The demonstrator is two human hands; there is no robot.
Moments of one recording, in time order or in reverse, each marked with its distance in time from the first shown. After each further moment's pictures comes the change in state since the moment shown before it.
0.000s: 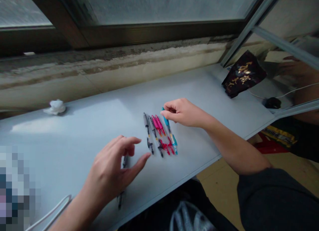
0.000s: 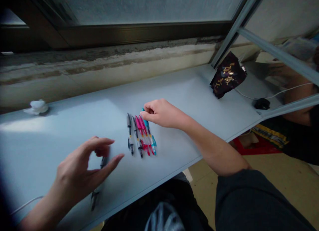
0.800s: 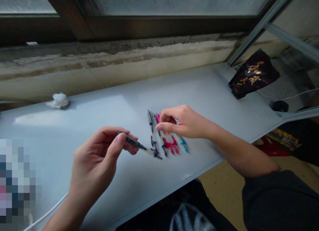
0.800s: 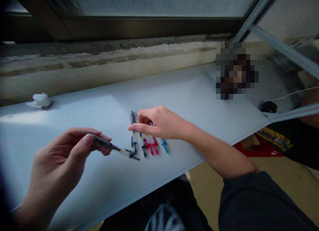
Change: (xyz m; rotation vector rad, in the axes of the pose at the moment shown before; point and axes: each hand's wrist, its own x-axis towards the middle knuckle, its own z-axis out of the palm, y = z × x) left_hand 0.003 0.003 -0.010 -0.631 0.156 -0.731; right_hand -0.011 -0.012 0.018 0.108 -0.076 -0.171
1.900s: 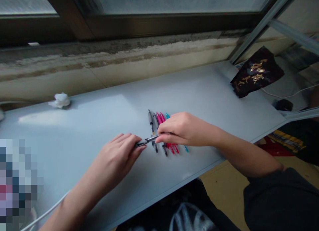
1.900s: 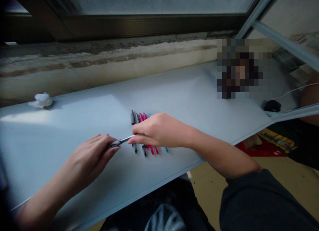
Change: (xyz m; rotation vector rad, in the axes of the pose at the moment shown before) left_hand 0.013 -0.017 -0.004 0.666 -0.339 0.656; right_hand -0.008 -0.004 0.006 -0.327 -0.173 -0.245
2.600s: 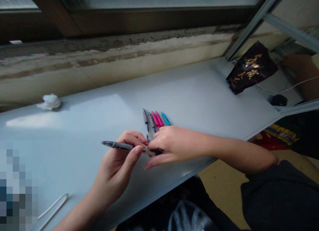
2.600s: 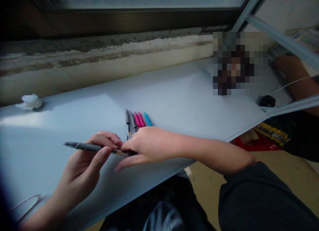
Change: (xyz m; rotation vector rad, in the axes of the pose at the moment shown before) left_hand 0.009 0.033 0.014 -0.798 0.209 -0.382; right_hand 0.005 -0.019 0.025 0.278 -0.111 0.029
